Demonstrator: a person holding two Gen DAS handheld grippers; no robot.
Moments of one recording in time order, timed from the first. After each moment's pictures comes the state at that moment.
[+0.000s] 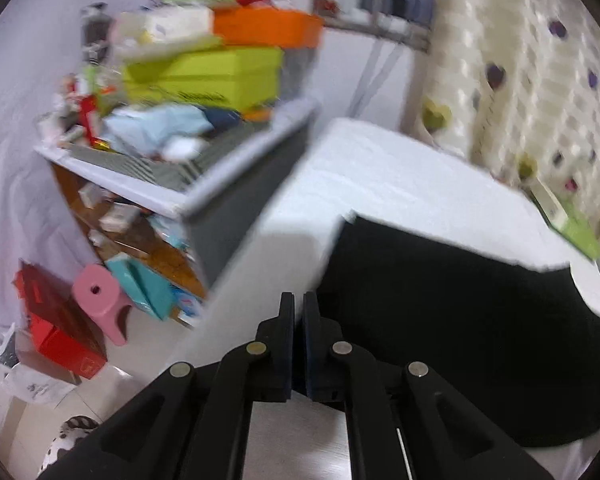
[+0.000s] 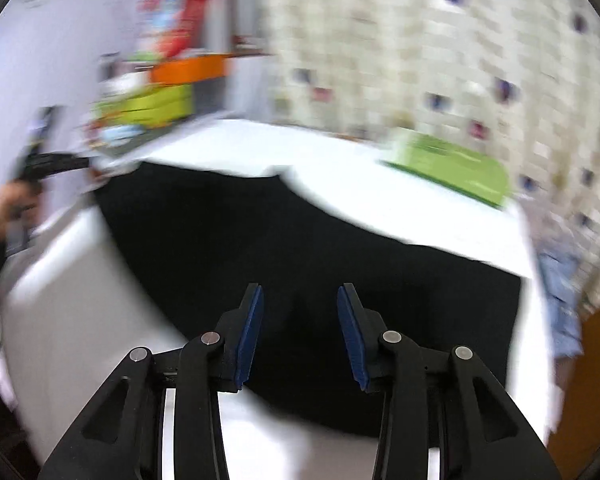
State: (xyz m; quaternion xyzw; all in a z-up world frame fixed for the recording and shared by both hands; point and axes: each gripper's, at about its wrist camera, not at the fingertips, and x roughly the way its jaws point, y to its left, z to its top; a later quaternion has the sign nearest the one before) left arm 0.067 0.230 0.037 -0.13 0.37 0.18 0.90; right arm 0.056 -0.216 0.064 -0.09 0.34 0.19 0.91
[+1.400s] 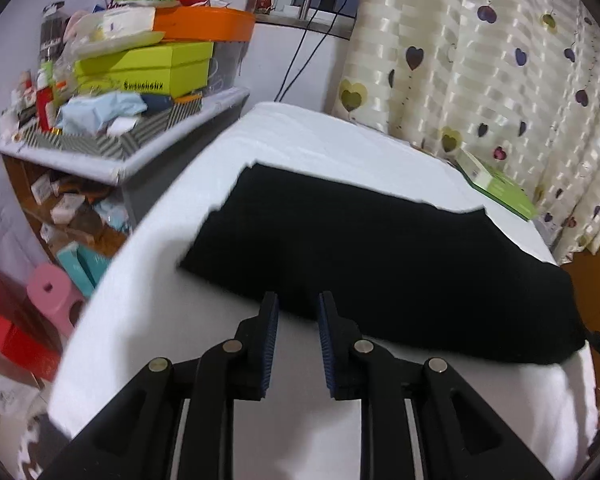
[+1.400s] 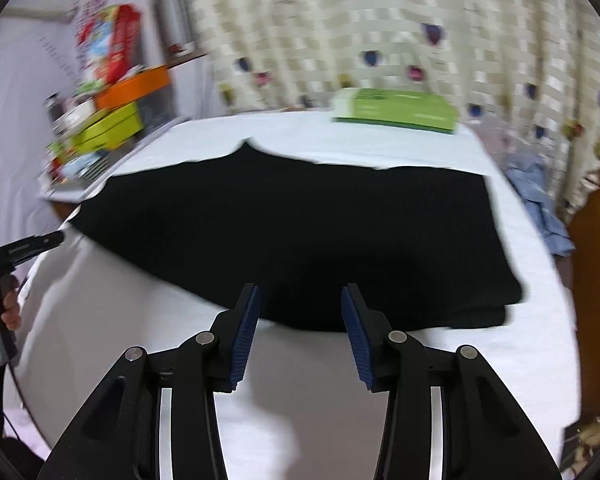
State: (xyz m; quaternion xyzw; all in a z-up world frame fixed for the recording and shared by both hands) left arm 0.011 0.170 0.033 -0.15 0.38 0.05 0.91; right arm 0.002 -0.205 0.044 0.00 0.38 0.15 0.91
